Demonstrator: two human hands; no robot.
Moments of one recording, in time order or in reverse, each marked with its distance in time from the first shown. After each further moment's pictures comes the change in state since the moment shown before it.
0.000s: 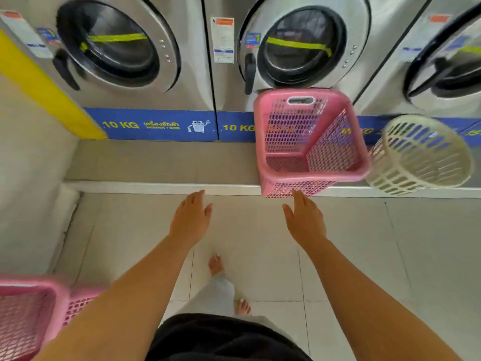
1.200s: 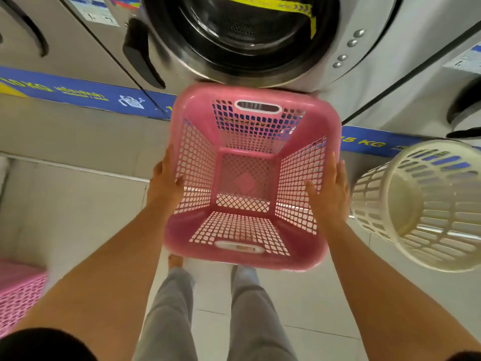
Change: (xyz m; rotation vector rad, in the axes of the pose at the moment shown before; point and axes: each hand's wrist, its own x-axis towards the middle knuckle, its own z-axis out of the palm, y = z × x) left_hand 0.347 0.210 0.117 -0.159 0.024 -0.439; right_hand 0.412 0.241 -0.082 0.078 0.016 0.119
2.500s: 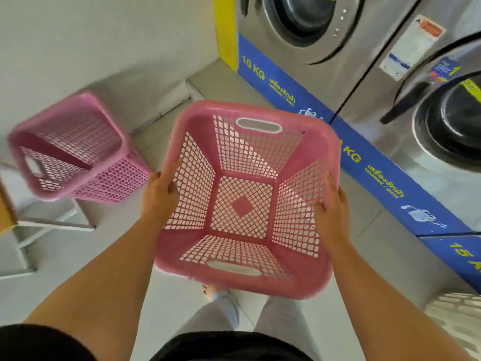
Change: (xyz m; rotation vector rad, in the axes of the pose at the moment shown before) left_hand -0.293 -0.394 -0.140 -0.315 0.598 -0.304; right_hand -0.307 -0.234 0.090 0.132 -0.198 -0.696
